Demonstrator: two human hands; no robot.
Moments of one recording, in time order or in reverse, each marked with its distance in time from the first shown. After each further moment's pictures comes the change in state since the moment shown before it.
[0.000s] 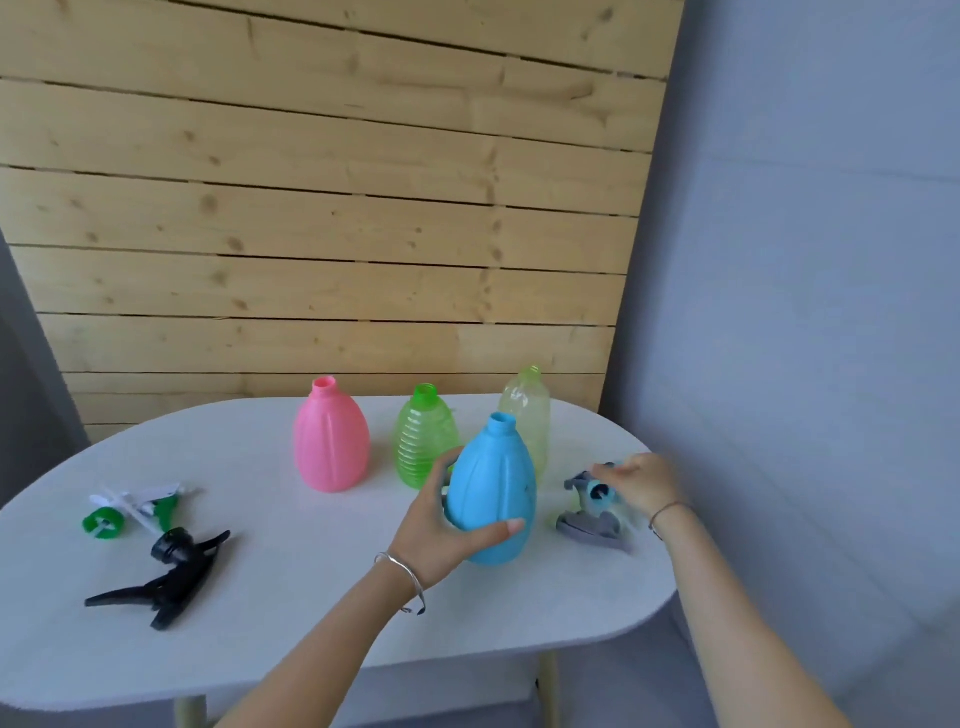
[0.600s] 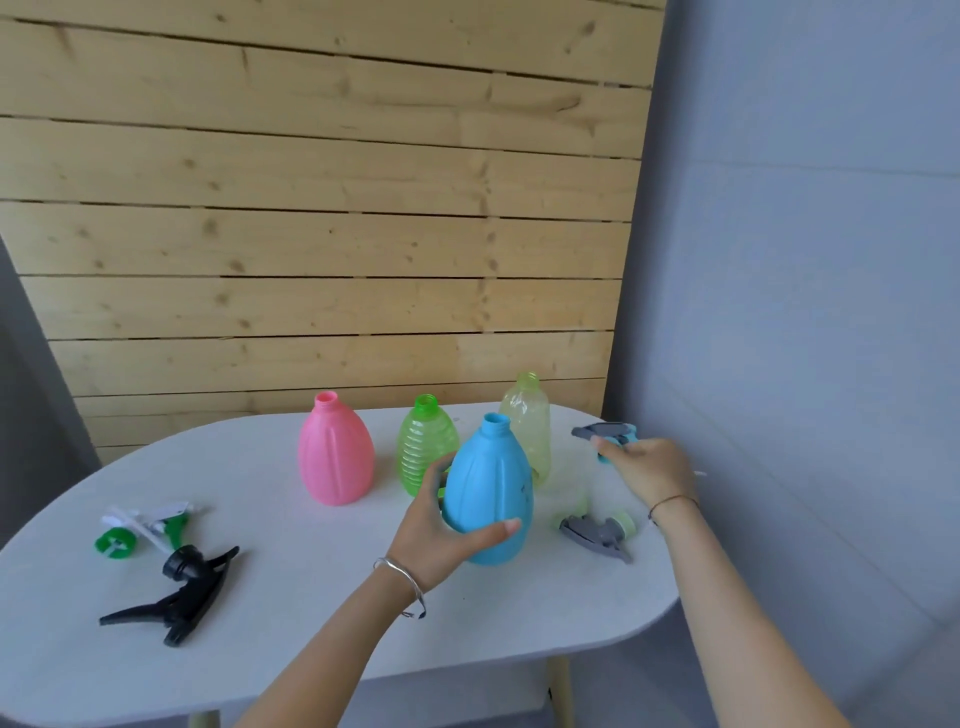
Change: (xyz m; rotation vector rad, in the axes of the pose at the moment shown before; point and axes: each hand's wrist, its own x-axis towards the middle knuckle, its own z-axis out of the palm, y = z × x) left_hand 0.002 0.003 -0.006 0.047 0.037 -0.007; right_hand -0.015 -0.022 -0.011 0.167 0.210 -0.002
